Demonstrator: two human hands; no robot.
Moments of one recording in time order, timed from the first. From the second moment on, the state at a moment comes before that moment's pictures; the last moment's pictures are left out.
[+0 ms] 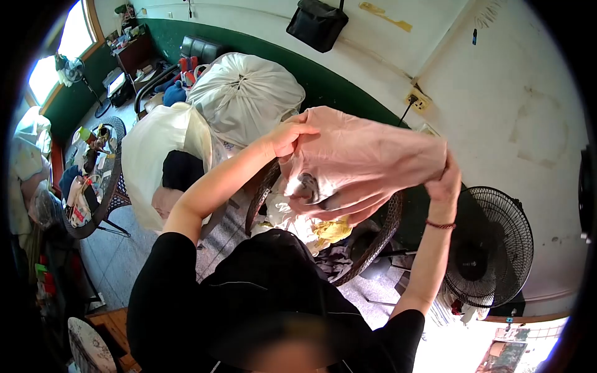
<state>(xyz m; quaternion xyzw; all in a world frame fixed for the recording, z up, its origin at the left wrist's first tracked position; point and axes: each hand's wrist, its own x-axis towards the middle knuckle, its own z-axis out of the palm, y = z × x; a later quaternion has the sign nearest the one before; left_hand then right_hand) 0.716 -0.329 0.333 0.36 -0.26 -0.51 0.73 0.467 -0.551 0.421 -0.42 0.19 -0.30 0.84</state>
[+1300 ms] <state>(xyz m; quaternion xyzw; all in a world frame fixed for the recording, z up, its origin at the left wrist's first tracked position) 0.664 -0.384 0.400 0.33 -0.43 -0.64 0.54 0.497 -0.446 0.315 -0.66 0.13 -0.30 0.67</state>
